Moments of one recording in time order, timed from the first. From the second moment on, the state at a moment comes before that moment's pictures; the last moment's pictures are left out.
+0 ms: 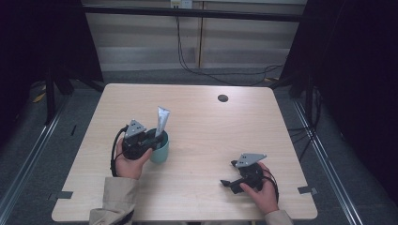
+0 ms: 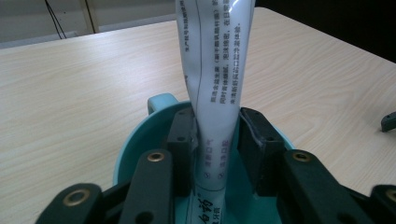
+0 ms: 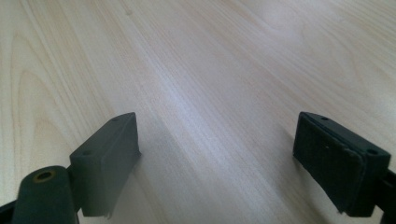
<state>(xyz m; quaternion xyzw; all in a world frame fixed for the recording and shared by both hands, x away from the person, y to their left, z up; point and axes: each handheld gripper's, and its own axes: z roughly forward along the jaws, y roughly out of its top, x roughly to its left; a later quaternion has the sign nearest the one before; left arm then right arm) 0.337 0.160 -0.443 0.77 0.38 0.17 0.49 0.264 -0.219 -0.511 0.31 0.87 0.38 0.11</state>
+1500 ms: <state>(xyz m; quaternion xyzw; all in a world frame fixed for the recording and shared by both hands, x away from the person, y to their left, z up) 0.346 0.164 -0.424 0.78 0.39 0.14 0.46 0.264 -0.219 -0.511 0.30 0.87 0.38 0.11</state>
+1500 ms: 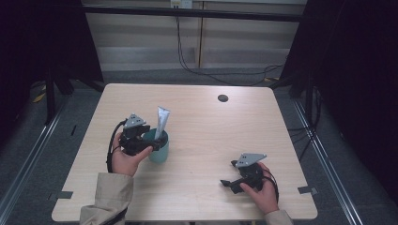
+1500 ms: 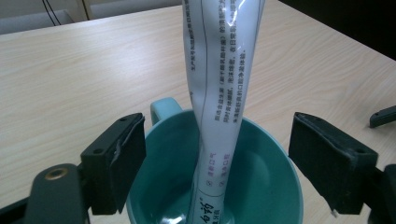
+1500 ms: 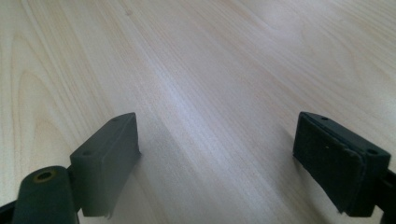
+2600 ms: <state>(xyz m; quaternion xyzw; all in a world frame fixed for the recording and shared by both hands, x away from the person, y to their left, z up) 0.336 0.188 -0.416 0.80 0.37 0.13 0.46 0.264 -0.219 -0.511 0.30 0.87 0.38 0.11</state>
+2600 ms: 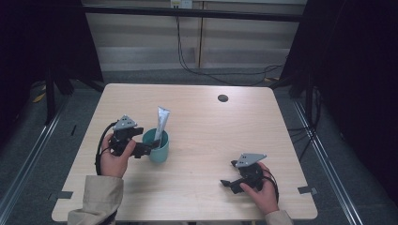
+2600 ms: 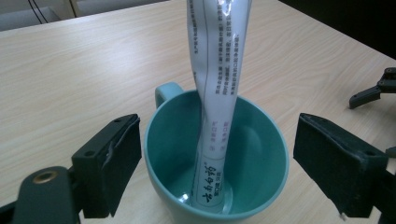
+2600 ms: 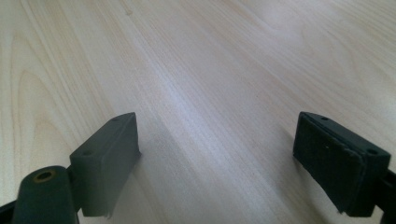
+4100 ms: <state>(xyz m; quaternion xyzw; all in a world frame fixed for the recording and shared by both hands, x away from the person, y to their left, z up) 0.318 0.227 -0.436 0.81 0.37 0.12 0.45 0.264 -0.219 -0.511 0.30 0.87 0.38 0.11</state>
